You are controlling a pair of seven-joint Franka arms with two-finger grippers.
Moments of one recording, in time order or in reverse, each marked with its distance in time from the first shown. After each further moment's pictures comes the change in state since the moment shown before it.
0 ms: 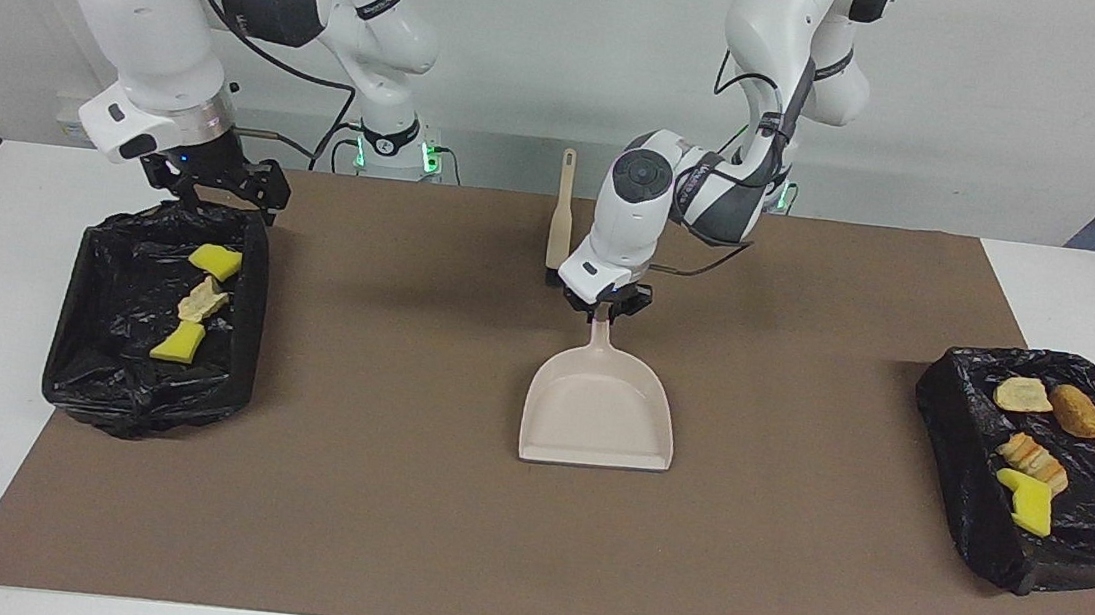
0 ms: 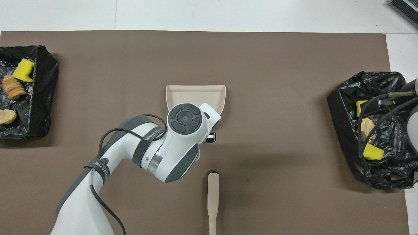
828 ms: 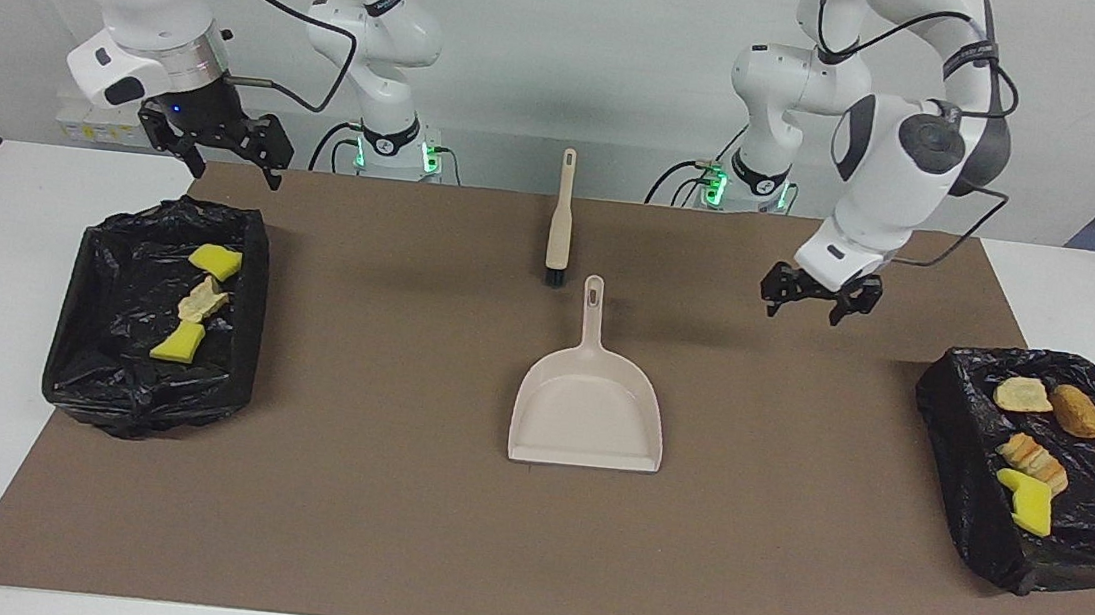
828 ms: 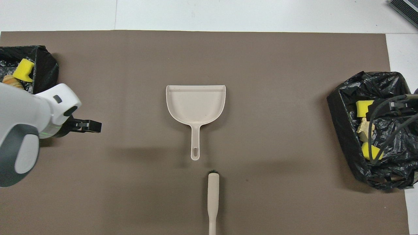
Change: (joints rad) left arm 0.513 -0.376 0.026 -0.190 0.057 -0.147 0.570; right arm 0.156 -0.034 -0.173 0.033 0.082 -0.062 0.000
